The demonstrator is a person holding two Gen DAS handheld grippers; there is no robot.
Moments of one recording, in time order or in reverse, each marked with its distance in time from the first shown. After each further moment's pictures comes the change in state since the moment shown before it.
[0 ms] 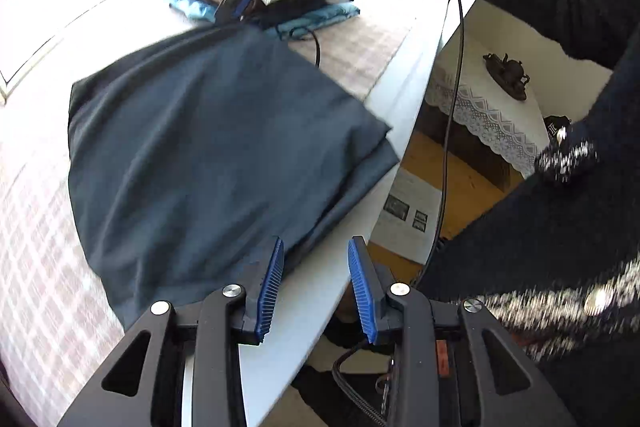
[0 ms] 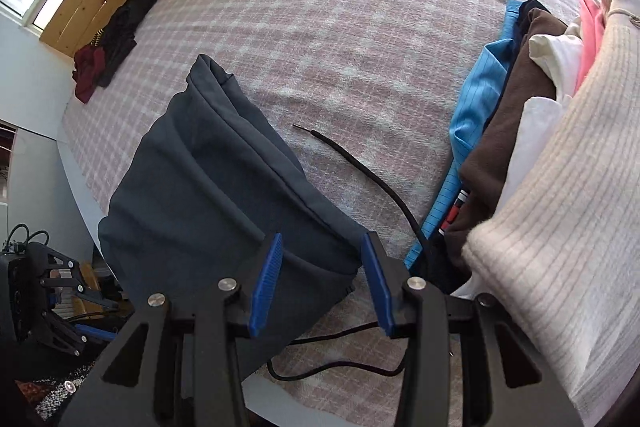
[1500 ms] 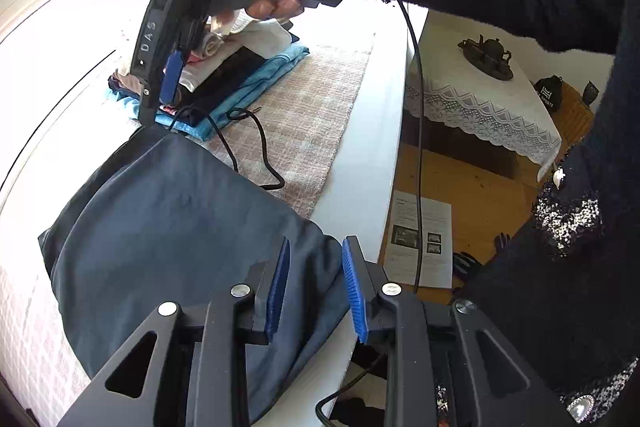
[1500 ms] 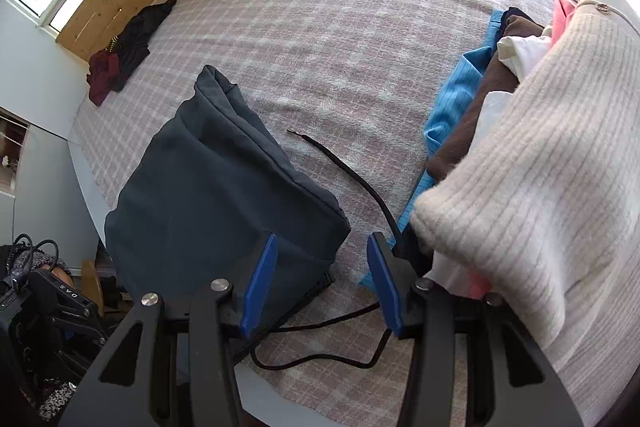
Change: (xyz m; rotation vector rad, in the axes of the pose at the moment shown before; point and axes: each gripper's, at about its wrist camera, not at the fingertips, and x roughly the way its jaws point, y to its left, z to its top) left arm 0.047 -0.044 0.074 0.236 -0.035 0.028; right arm -0.016 -0.017 -0.019 -0.022 -0.070 0.037
